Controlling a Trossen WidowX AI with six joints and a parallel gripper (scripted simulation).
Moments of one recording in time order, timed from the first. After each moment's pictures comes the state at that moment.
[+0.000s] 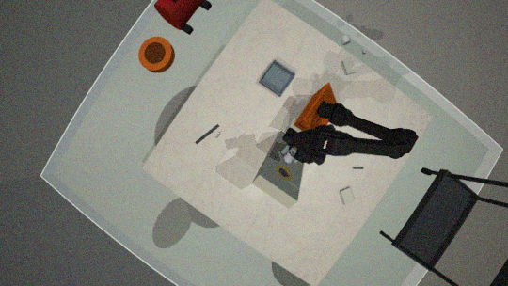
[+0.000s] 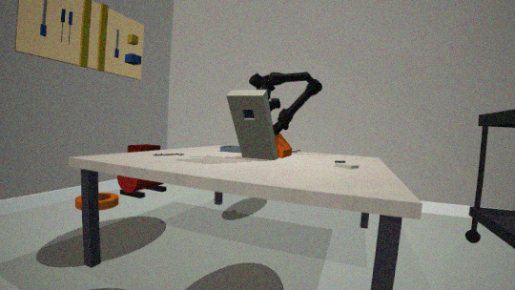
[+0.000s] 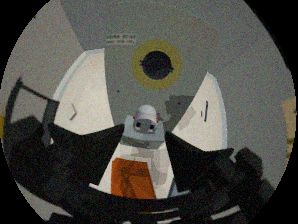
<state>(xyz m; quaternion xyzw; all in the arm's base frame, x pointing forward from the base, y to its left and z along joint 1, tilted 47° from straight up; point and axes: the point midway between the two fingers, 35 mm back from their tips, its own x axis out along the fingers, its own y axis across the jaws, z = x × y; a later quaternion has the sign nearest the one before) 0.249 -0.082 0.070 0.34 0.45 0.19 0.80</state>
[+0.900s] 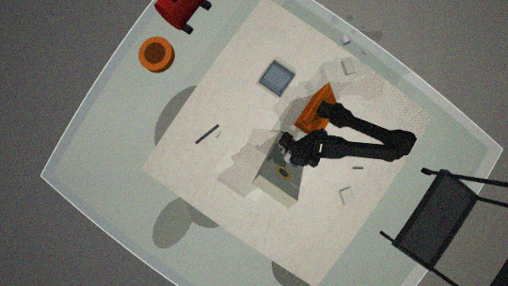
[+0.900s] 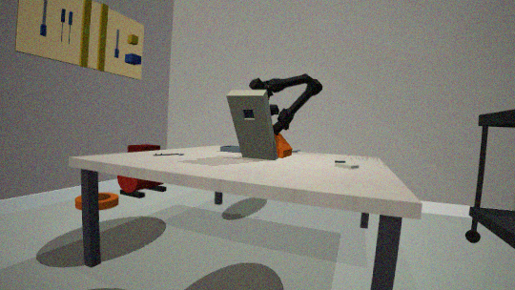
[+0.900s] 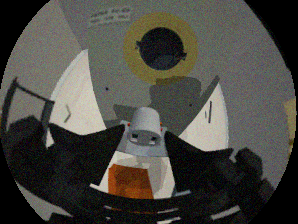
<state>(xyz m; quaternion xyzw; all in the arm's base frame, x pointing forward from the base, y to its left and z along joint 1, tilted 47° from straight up) 0.268 -0.057 0.046 0.34 0.46 0.19 0.80</state>
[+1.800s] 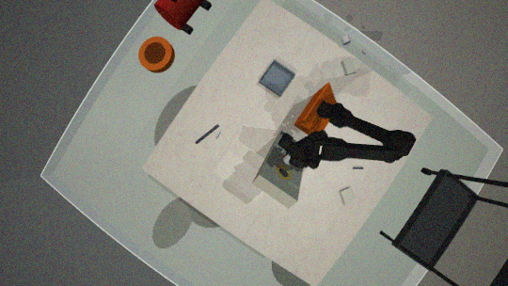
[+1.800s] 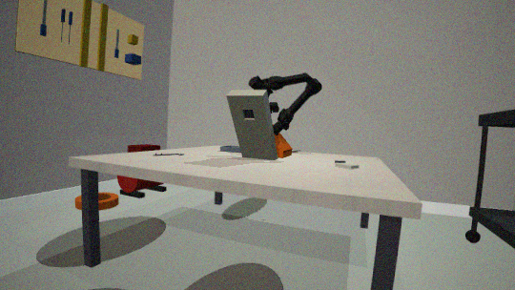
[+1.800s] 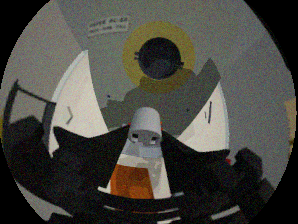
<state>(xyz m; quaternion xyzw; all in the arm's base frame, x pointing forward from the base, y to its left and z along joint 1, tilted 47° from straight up) 0.274 -0.064 0.054 0.35 0.46 0.19 0.79</state>
